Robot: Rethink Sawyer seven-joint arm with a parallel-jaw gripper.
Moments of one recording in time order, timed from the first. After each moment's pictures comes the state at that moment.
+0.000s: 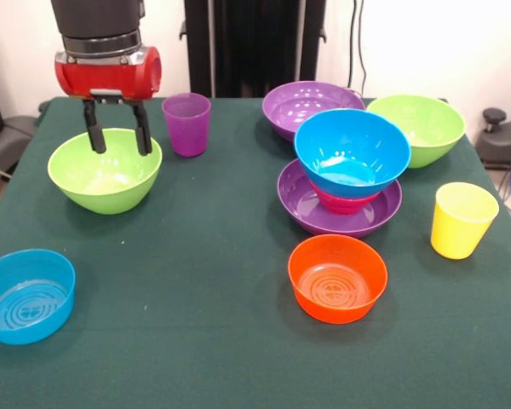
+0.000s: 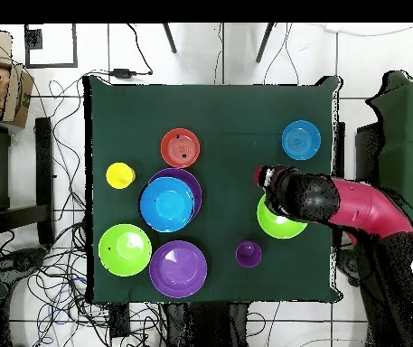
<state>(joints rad) -0.85 -0.71 0.47 1.70 -0.40 0.56 1.73</state>
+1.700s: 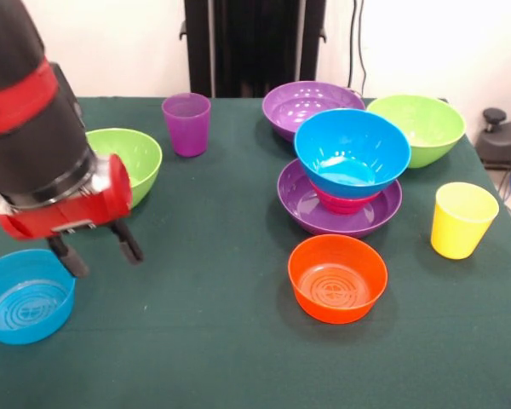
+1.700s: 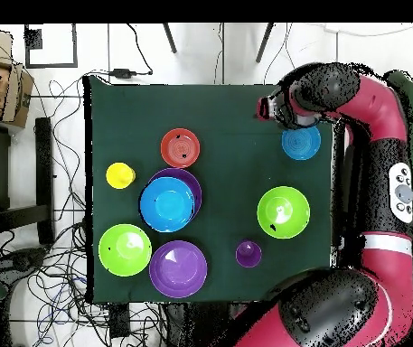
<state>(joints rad) -0.71 -0.27 0.66 0.81 -0.43 1.29 1.38</state>
